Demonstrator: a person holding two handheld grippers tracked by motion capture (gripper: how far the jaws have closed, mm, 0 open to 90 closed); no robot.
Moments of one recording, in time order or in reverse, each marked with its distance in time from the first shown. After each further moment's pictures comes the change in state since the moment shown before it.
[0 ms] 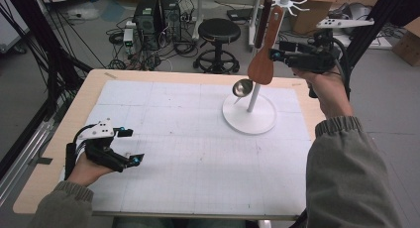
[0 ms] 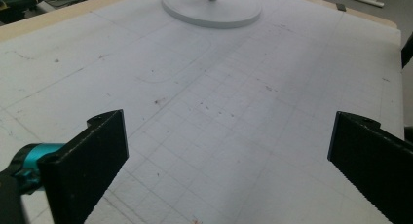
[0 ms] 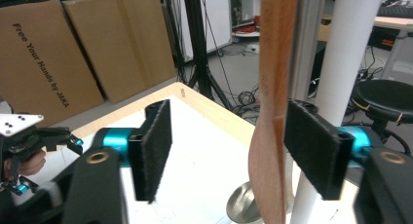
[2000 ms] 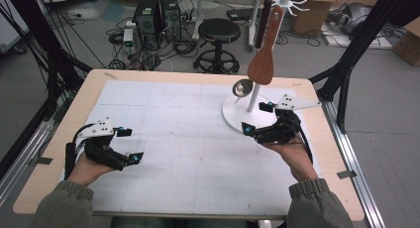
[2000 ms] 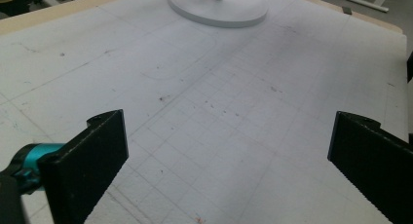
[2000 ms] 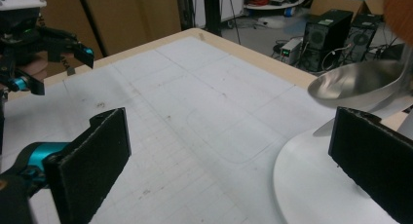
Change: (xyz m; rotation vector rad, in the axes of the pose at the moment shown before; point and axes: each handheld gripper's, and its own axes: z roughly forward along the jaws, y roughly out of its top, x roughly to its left) left arm 0.004 -0.001 0.000 0.008 0.013 -0.031; right arm 0.062 -0.153 0.034 0.071 0.014 -0.049
